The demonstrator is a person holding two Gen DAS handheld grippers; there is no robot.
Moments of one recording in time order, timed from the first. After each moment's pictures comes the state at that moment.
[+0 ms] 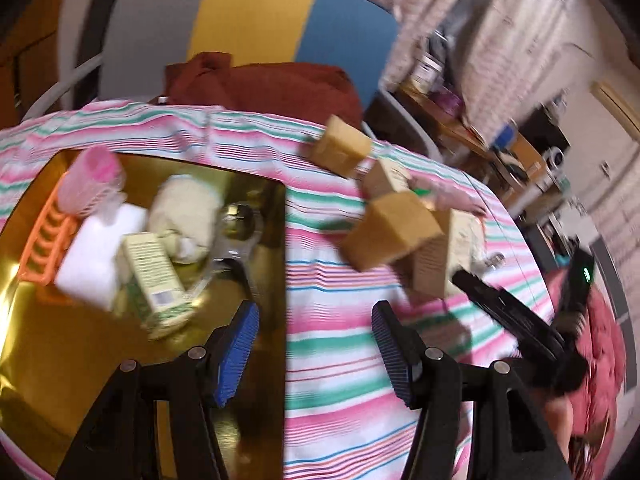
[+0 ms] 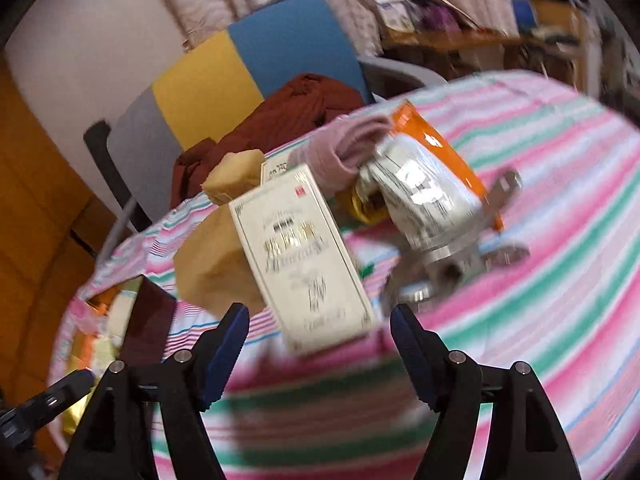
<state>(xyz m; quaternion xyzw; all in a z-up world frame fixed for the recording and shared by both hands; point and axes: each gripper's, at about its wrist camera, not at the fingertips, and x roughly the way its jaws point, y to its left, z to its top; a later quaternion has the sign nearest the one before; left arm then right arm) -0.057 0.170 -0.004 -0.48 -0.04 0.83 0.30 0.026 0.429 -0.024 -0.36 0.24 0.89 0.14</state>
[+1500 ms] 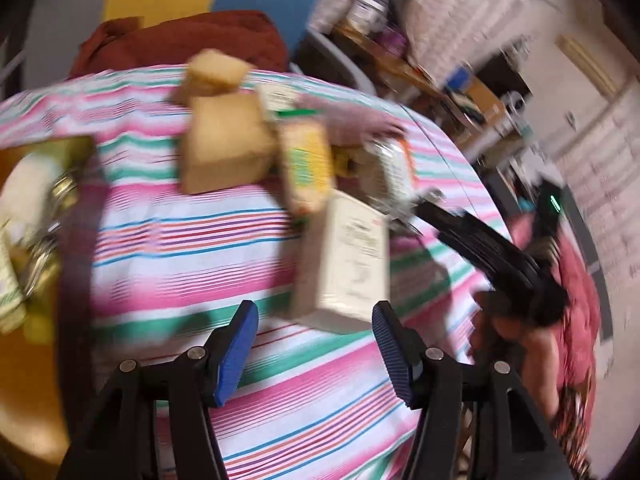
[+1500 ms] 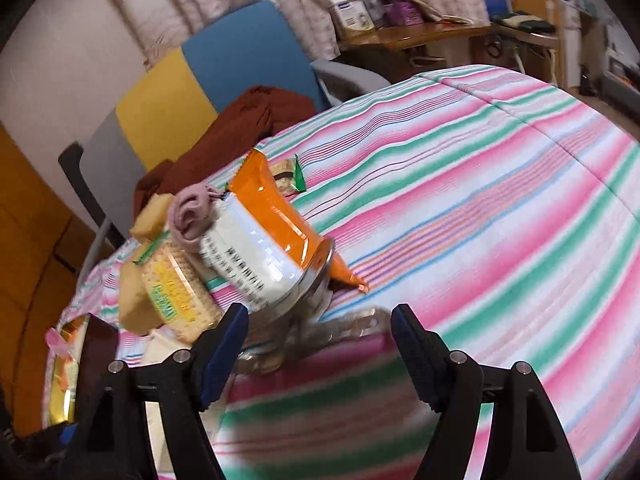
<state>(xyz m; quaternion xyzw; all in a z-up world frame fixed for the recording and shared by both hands) -0.015 0.298 -0.019 -0.52 0.02 0.76 0.39 0.054 0.546 -0.044 -0.37 0.27 0.87 0.16</state>
